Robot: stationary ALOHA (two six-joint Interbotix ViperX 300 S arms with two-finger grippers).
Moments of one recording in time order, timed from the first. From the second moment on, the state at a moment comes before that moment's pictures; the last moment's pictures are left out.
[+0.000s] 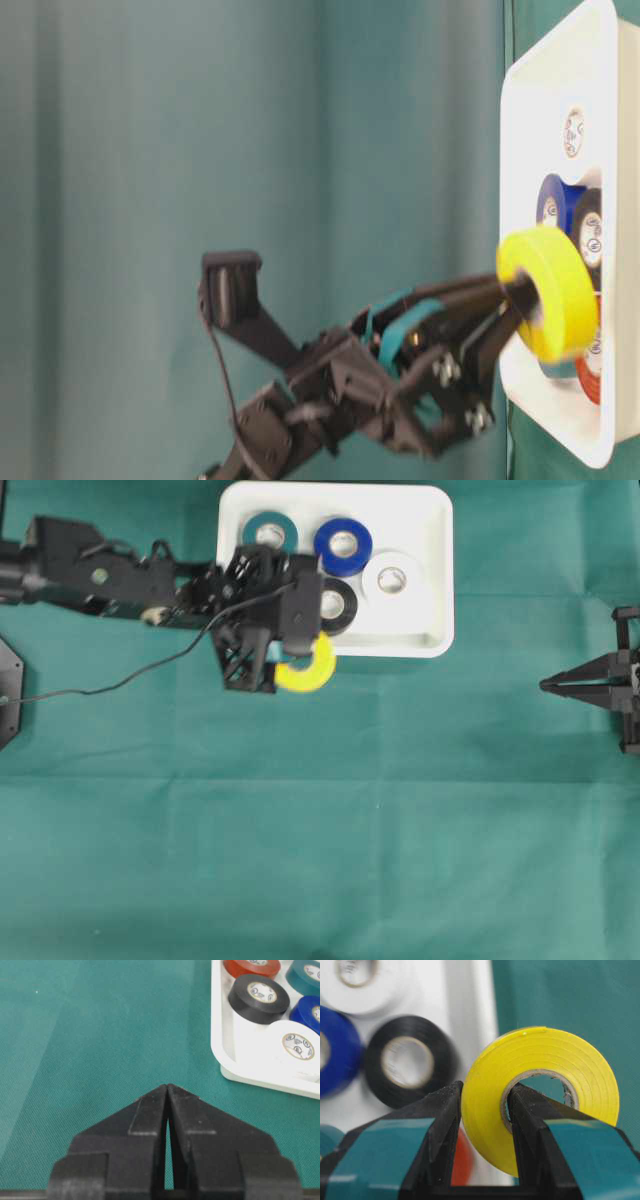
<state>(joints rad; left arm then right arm) 0.17 0.06 0.50 -0.03 0.27 0.31 -0.02 -1.11 1.56 -0.08 -0.14 0.01</state>
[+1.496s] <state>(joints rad) 0.24 0.30 0.21 -0.02 0.26 0.33 -0.02 -1.11 1.56 -0.08 -0.14 0.01</state>
